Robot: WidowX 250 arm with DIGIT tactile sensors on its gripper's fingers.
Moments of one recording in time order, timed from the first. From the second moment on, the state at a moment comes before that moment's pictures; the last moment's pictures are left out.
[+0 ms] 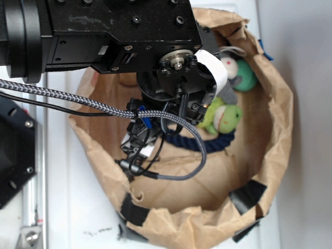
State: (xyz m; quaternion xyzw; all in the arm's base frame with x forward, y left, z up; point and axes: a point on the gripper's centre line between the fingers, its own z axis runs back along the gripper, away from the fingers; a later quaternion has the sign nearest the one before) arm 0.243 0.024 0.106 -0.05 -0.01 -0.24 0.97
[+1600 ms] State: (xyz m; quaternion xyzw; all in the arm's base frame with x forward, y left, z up) arm 0.268 0.021 0.018 -0.03 -0.04 -0.31 0.95
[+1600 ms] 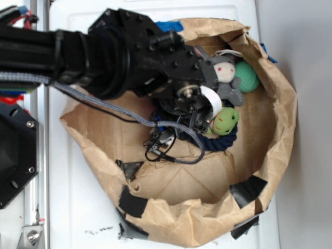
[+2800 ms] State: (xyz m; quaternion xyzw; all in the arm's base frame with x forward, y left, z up) arm 0.239 0.021 0.126 -0.04 -0.05 -0.14 0.99
